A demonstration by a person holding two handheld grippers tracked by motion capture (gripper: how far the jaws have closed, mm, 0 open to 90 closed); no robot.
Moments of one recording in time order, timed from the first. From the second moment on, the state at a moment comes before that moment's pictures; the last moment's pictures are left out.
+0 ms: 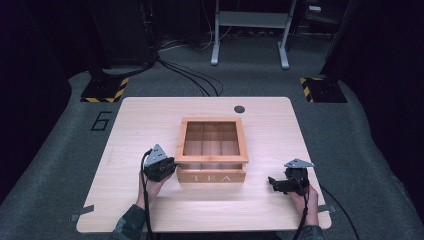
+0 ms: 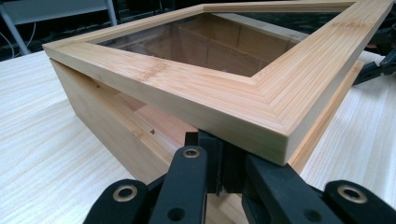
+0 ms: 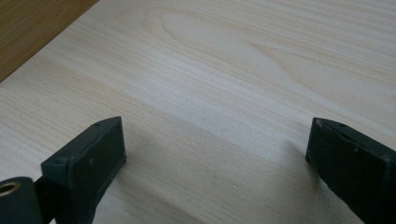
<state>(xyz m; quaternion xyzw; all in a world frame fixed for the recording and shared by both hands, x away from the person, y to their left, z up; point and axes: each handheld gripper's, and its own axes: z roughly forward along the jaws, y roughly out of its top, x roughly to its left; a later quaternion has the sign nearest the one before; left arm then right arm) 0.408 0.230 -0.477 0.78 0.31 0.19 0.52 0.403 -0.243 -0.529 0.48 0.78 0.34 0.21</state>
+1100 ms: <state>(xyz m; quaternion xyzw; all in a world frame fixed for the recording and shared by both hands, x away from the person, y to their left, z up) 0.370 0.259 -0.498 0.78 0.35 0.19 0.49 0.403 -0.242 -0.529 0.48 0.78 0.34 0.21</state>
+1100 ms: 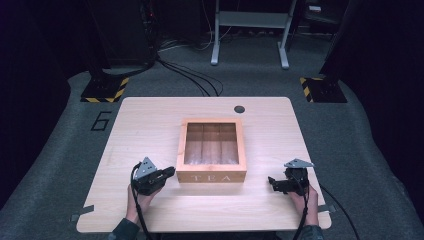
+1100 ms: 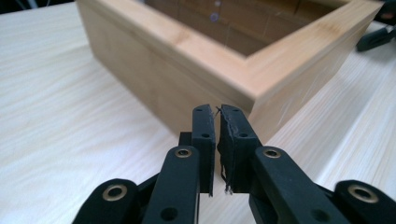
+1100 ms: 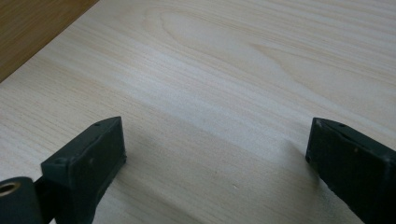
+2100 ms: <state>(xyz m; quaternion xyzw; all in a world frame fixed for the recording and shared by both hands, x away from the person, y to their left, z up) 0.360 0.315 -0.526 0.80 0.47 0.17 0.33 0.403 -0.242 -0.529 0.48 0.78 0.34 0.21</state>
